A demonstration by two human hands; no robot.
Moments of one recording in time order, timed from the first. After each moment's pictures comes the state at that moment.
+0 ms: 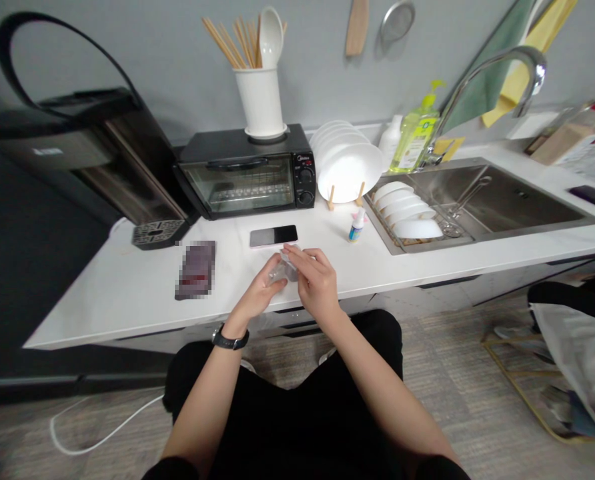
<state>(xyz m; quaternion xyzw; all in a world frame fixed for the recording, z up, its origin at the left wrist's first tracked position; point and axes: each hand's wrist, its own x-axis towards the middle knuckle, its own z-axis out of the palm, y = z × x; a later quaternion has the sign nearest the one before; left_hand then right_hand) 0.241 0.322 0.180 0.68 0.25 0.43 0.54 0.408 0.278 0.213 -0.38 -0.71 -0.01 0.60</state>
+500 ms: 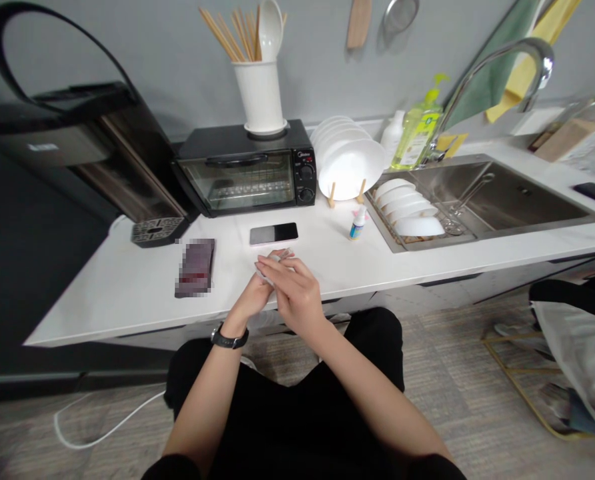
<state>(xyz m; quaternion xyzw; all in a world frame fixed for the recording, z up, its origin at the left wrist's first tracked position) 0.241 0.318 0.185 0.66 0.28 0.43 0.54 0.372 0.254 0.228 -0.34 -0.73 0.03 0.60</state>
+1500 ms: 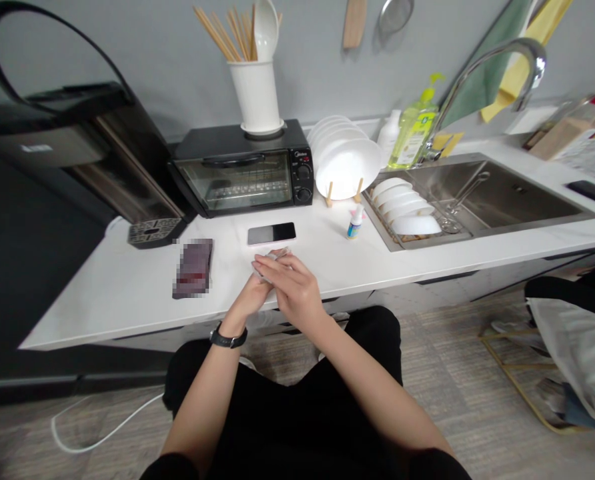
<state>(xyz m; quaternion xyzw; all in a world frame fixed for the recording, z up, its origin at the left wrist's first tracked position) 0.245 0.319 0.188 0.65 0.29 0.43 0.56 0.379 0.263 0.223 -0.31 -0.74 0.02 0.59</state>
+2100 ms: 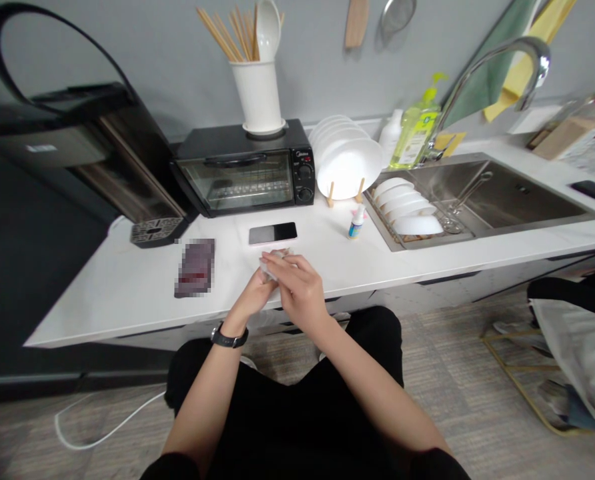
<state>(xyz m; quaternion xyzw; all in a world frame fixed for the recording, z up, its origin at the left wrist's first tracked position) 0.241 0.324 0.174 0.67 0.27 0.43 0.54 0.384 0.262 0.223 -0.36 -0.72 0.03 0.59</state>
